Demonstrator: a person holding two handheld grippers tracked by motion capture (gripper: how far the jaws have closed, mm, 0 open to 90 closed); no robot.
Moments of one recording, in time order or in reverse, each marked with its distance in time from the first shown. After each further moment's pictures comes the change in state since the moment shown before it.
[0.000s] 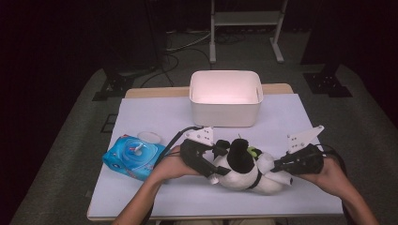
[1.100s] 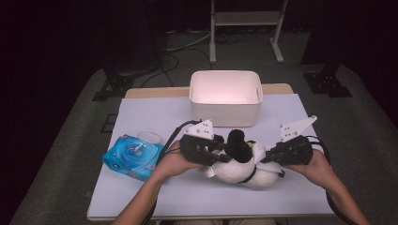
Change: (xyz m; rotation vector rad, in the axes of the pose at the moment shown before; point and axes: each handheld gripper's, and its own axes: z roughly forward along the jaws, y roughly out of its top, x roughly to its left) left arm -0.005 0.021 -0.015 -0.037 0.115 0.012; right arm -0.015 0.023 0.012 -0.120 0.049 0.033
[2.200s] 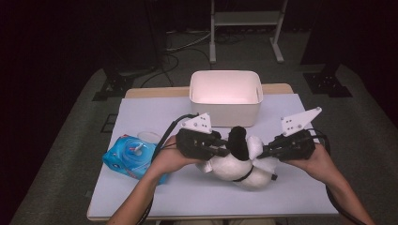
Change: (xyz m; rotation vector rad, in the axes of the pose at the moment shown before) left arm -0.003 0.019 -0.013 0.020 0.011 -0.003; right arm 0.014 0.036 -0.016 -0.054 0.034 -0.081
